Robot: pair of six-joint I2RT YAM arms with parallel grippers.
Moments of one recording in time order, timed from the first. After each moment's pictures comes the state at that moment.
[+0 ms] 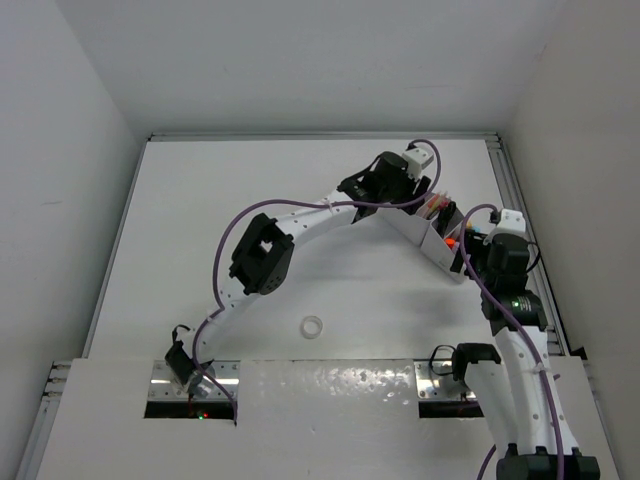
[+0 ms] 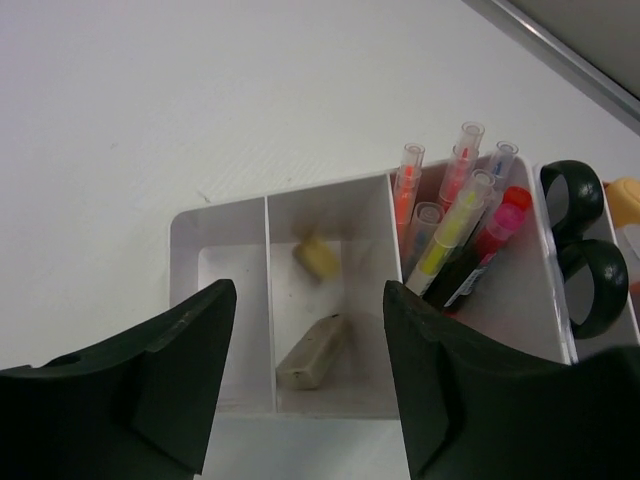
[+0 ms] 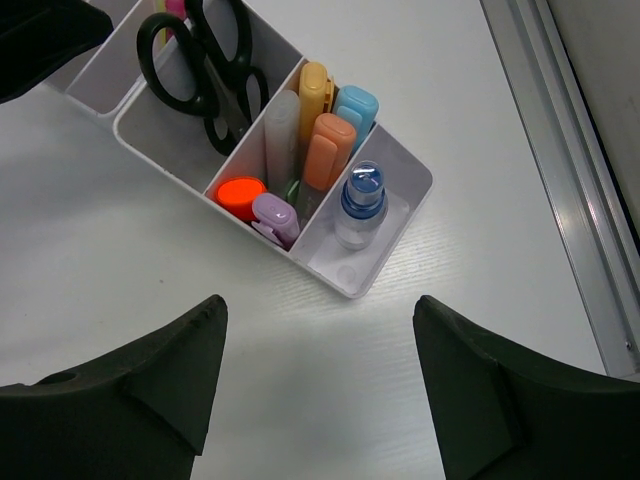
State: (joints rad) left arm -0.82 2.48 2.21 -0.16 0.09 -0.09; right arm -0.06 0.62 0.53 -0.47 0.15 0.11
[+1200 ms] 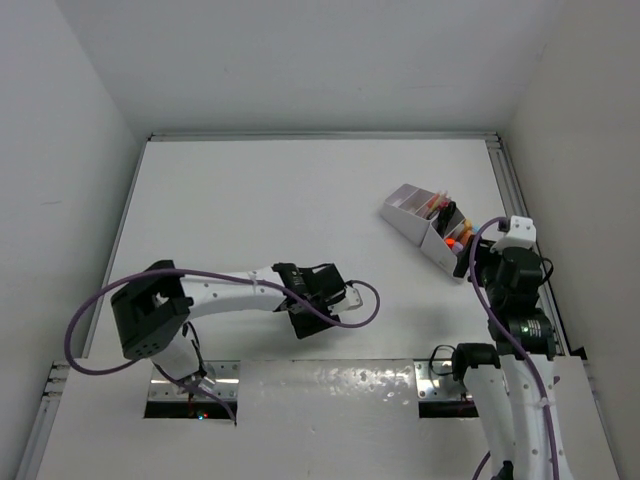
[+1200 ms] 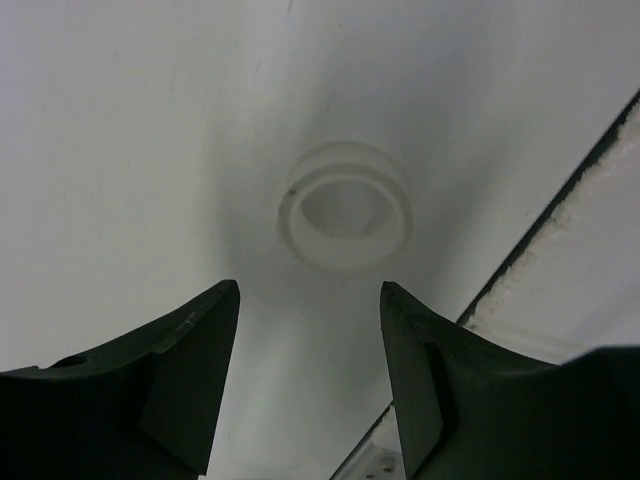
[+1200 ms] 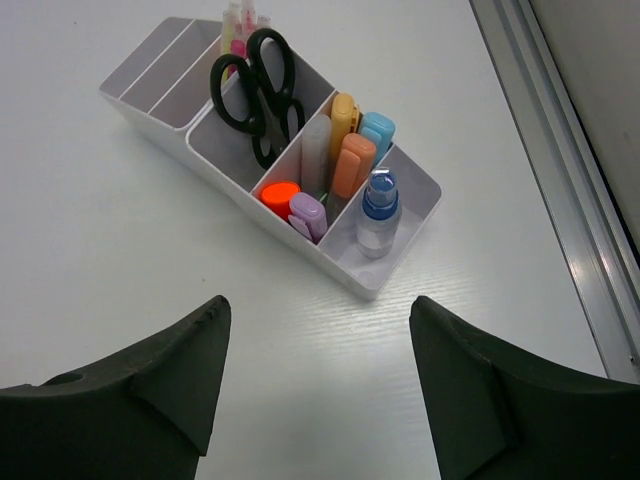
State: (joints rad) left arm -1.08 1.55 0.95 -0.71 -0.04 0.14; right arm -0.05 0.46 0.58 -0.56 0.10 0.12
